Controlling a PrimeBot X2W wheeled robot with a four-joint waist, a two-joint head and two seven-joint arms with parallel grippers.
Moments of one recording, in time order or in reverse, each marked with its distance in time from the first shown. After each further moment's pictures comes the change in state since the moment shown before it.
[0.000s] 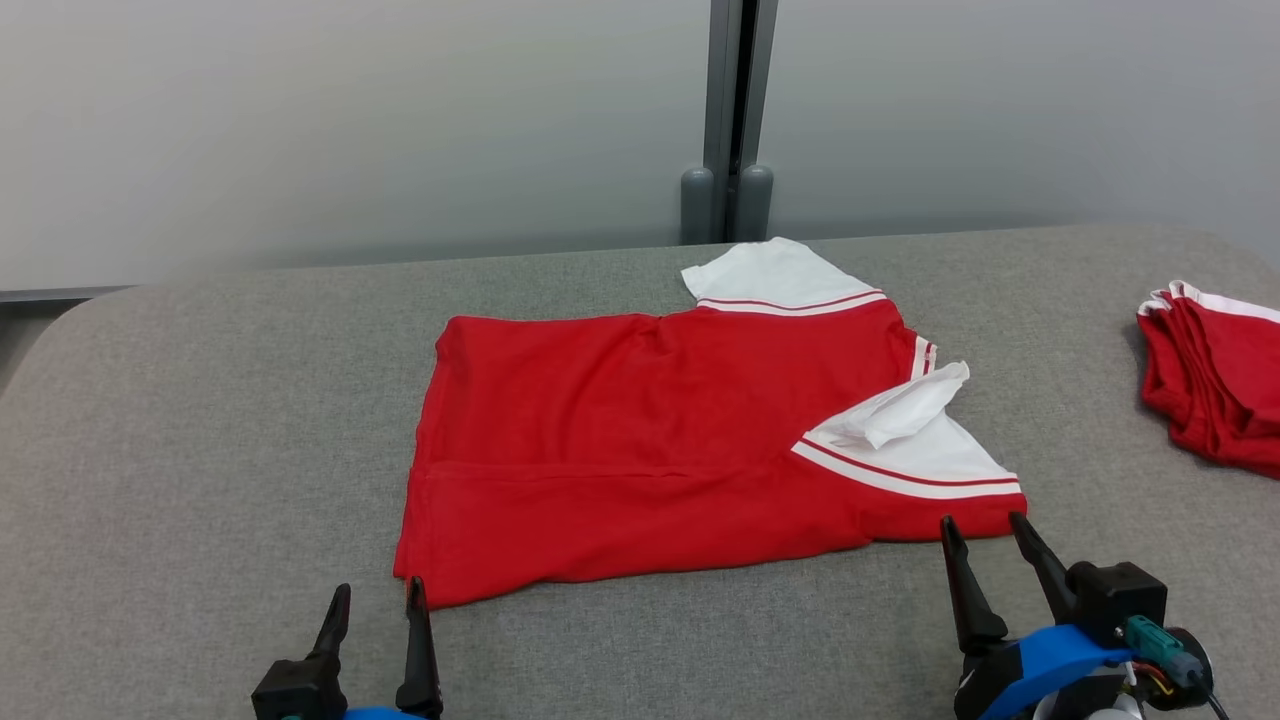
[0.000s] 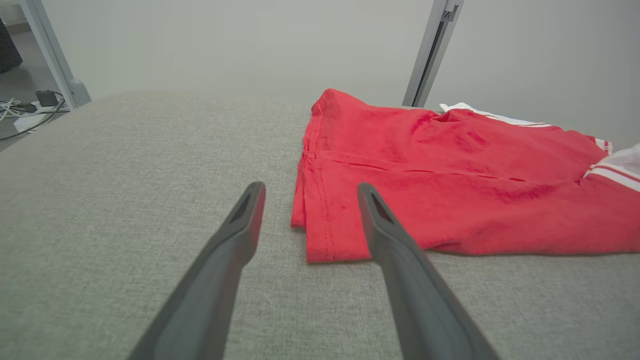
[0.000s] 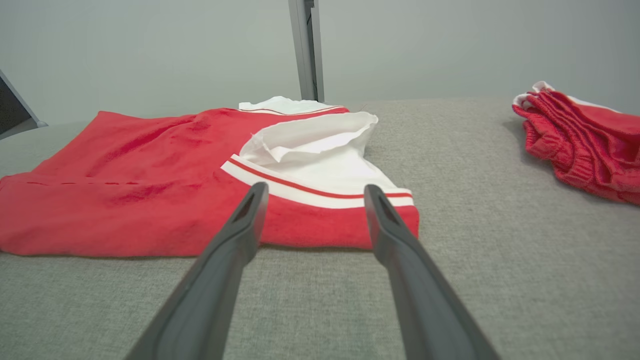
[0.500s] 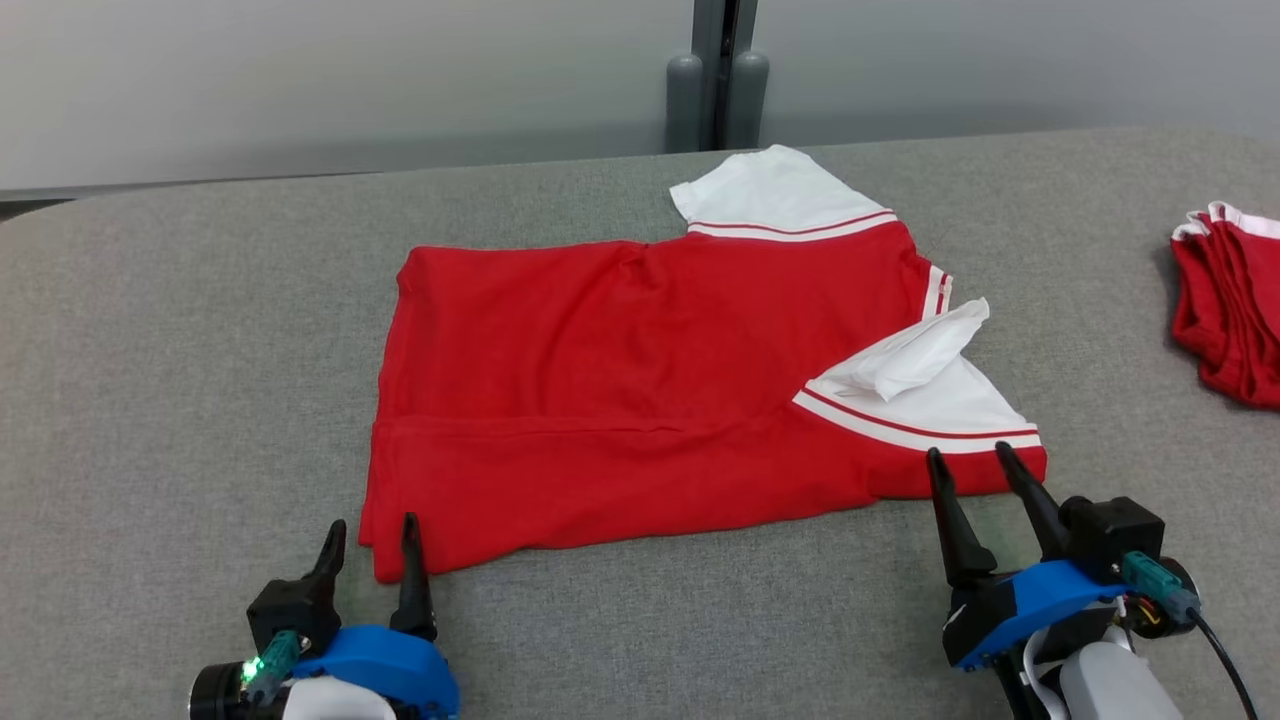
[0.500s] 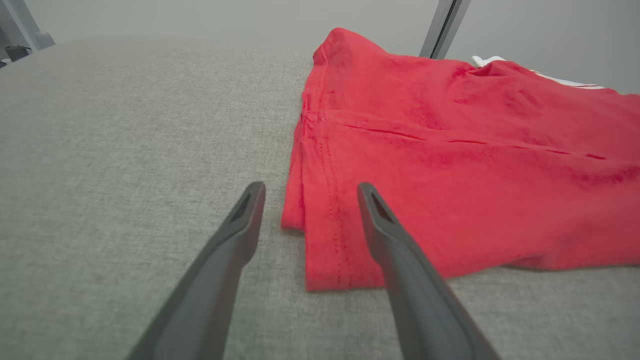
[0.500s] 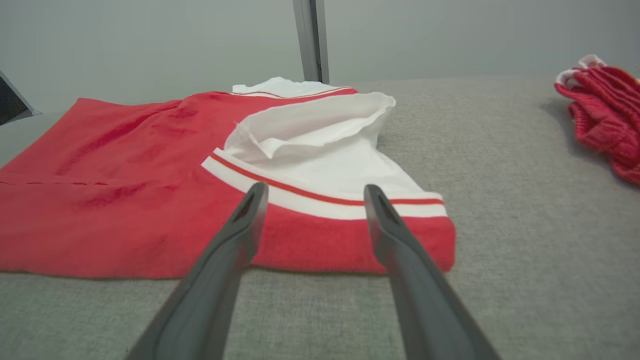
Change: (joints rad) left arm -0.158 0.000 0.014 0.154 -0.023 -0.015 0.000; right arm -0.097 -0.010 0.044 0.008 0.036 0.000 0.000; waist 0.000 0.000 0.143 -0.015
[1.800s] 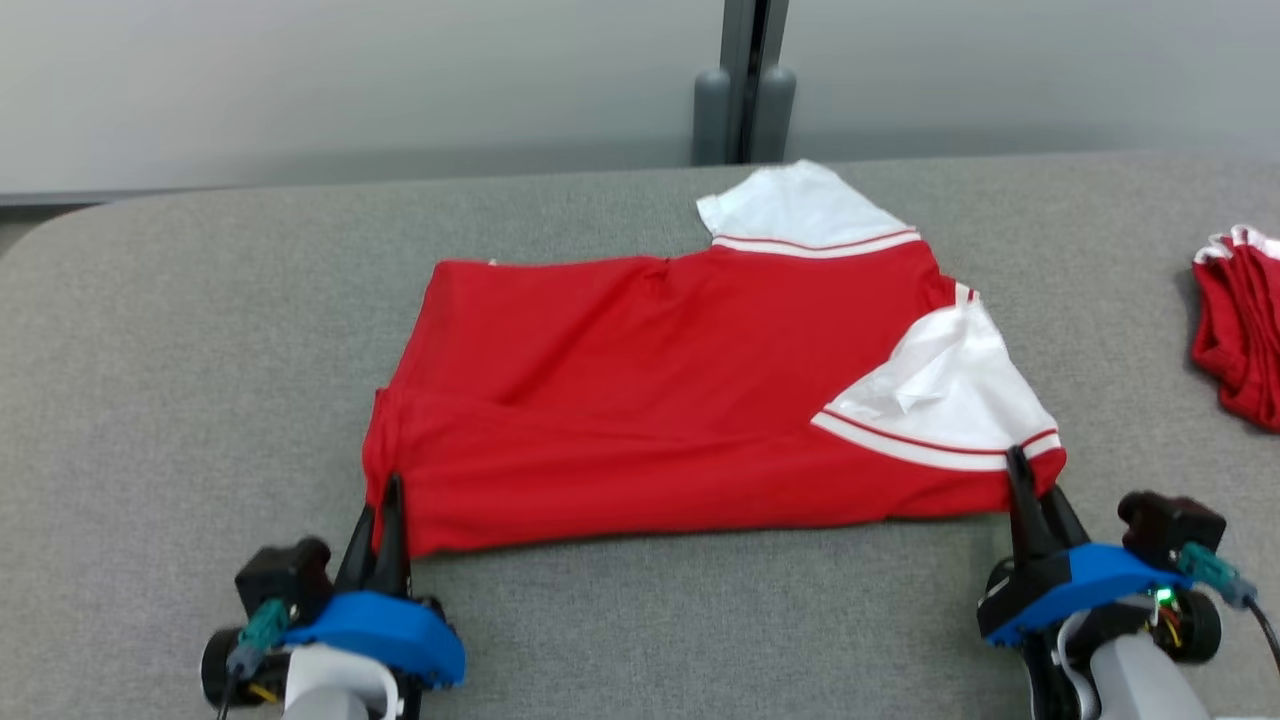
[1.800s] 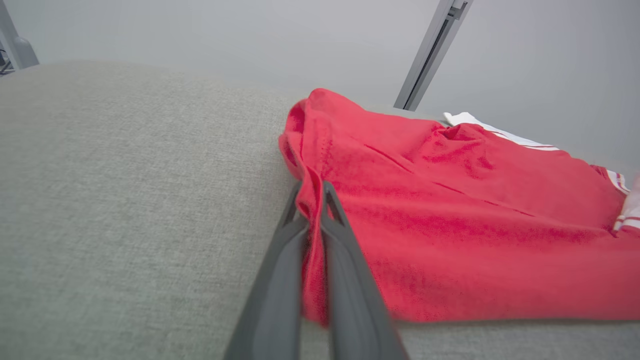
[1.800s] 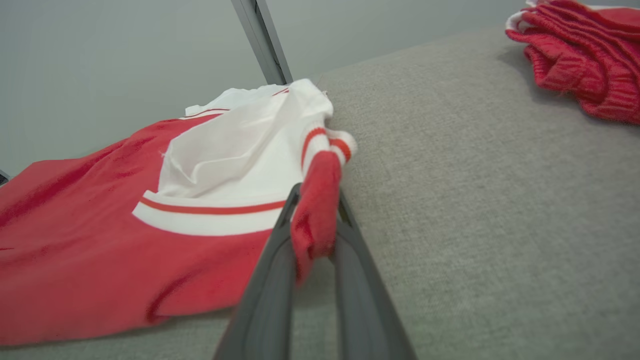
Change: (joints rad) left arm -0.091 -0.002 -0.018 0.019 -0.092 -0.065 -0.001; right arm -0.102 0.016 -0.128 0.179 0.128 0.000 -0.003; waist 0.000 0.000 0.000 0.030
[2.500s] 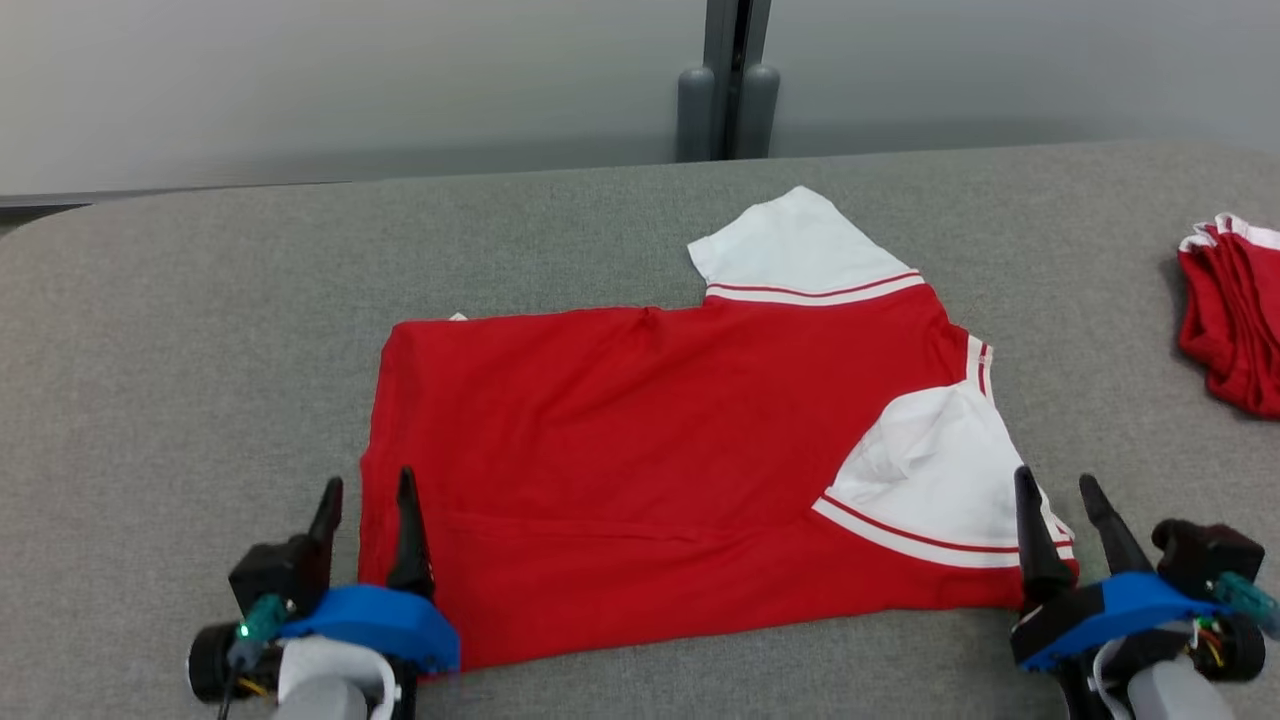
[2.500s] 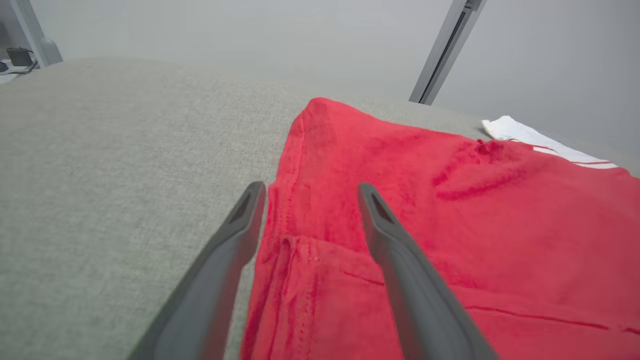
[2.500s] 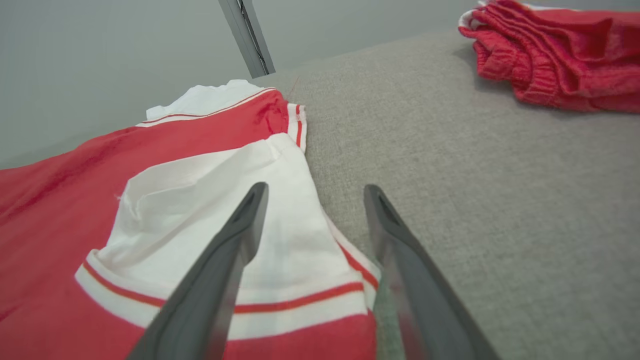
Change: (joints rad) left arm 0.064 0.004 -0.012 -0.041 -0.005 0.075 0.000; right arm 0.132 -0.055 0.030 -0.098 0.053 0.000 0.000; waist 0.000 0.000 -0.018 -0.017
